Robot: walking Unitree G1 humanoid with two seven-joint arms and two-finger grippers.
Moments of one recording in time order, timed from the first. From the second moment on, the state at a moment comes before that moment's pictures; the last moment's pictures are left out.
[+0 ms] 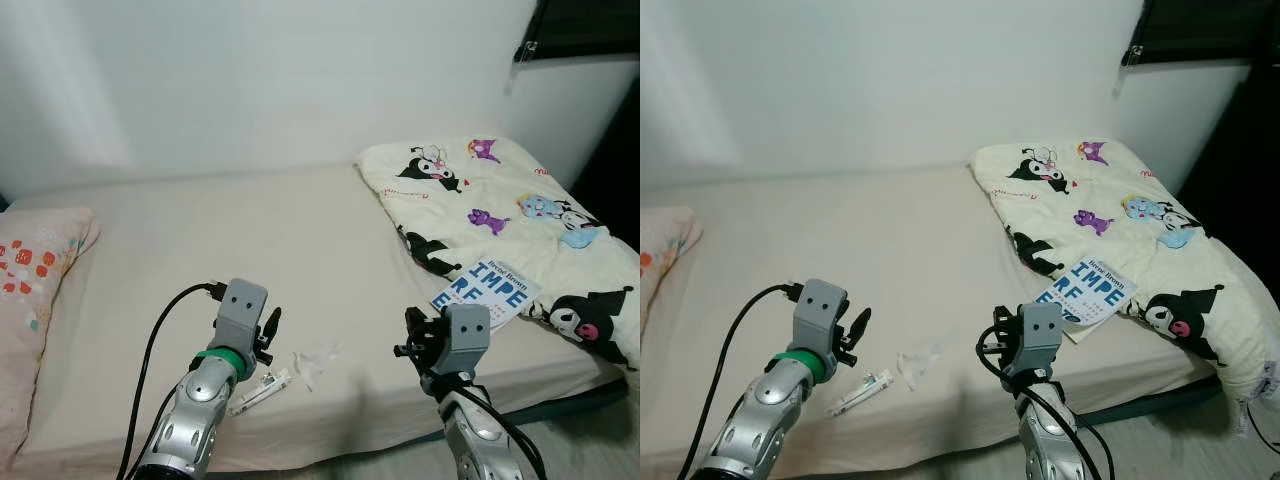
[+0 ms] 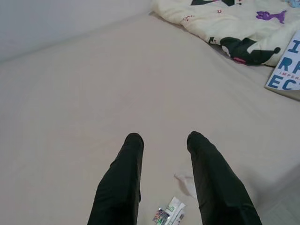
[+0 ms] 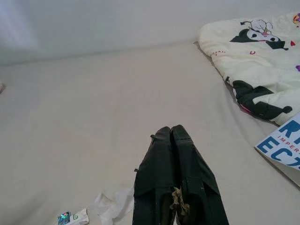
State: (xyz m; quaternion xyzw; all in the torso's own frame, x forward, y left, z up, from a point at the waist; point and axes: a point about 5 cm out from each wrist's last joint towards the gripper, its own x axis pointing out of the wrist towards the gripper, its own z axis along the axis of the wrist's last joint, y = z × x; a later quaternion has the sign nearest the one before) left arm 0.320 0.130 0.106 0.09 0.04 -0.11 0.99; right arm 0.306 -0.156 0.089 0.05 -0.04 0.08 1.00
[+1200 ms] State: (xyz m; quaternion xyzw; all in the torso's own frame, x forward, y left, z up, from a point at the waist) left arm 0.319 0.138 0.097 0.09 0.06 -0.08 0.99; right arm 0.307 -0.153 0.089 0.05 -0.04 0.09 0.99
